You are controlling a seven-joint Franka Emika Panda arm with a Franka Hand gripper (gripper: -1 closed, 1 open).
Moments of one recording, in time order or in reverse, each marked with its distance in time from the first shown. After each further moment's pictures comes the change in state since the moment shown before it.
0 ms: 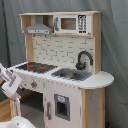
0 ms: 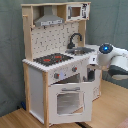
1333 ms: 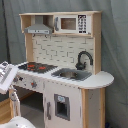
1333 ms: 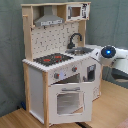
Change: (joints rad) arm 0.009 -0.074 -0.001 0.090 -0.227 -0.098 0.360
